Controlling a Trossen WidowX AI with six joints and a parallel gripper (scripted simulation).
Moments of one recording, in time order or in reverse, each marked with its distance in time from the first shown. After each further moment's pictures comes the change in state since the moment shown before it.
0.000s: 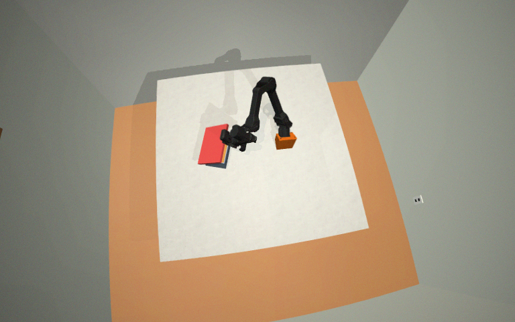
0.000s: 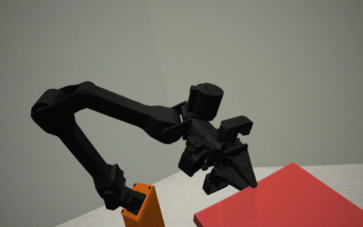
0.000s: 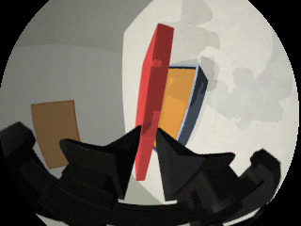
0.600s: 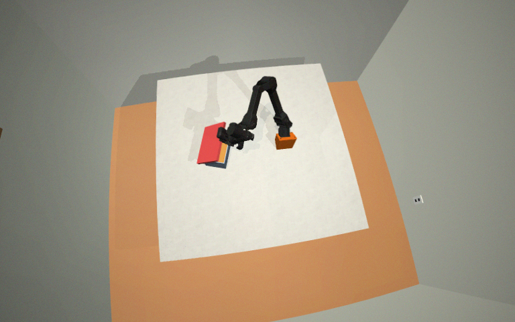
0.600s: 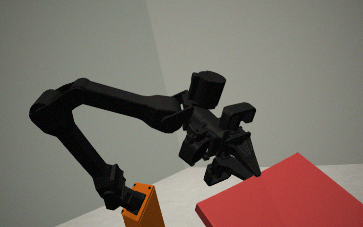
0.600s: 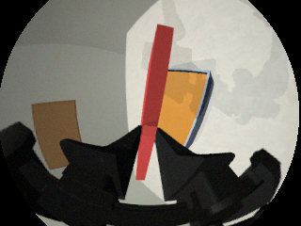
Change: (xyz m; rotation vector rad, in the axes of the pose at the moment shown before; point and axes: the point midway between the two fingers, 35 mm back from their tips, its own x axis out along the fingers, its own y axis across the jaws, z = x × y) arm -0.003 0.027 0.000 -0.001 0.002 -0.002
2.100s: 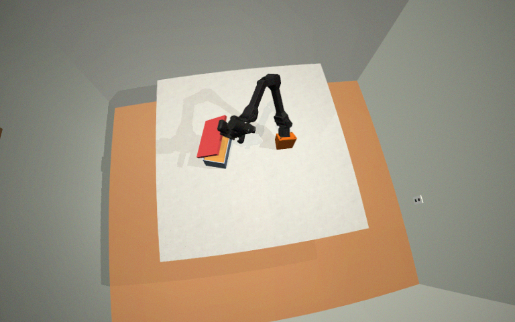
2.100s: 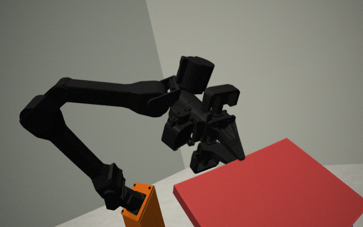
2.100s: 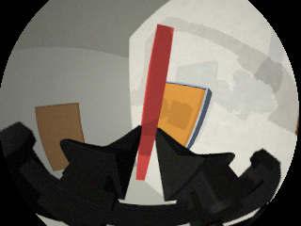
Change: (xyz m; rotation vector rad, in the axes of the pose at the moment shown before) arm -0.025 0.026 0.024 0.009 -0.008 0.004
